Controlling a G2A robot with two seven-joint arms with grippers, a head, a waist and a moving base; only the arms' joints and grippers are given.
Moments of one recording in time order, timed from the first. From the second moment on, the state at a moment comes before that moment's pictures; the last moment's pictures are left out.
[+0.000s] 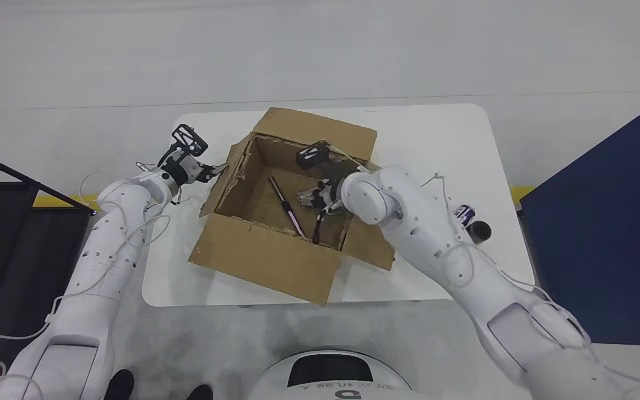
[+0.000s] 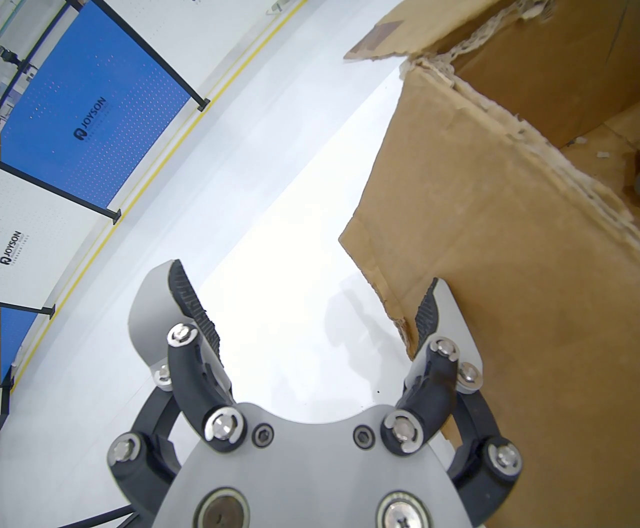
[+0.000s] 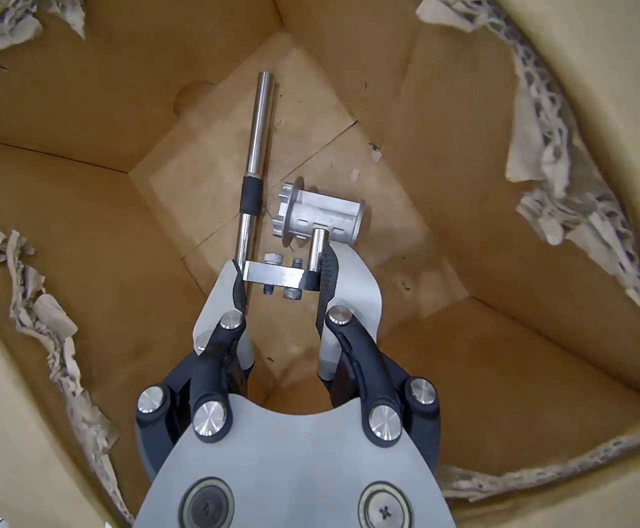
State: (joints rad) left arm 1.02 -1.06 -1.27 -1.04 1.66 -0.49 0.15; right arm -0.84 -1.34 0.73 -1.38 -0.82 0.09 1.01
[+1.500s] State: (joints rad) left arm 1.02 -1.06 -1.27 -1.04 1.66 -0.49 0.15; right arm -1.41 -1.20 1.46 -2.02 -0.97 0.17 0.89
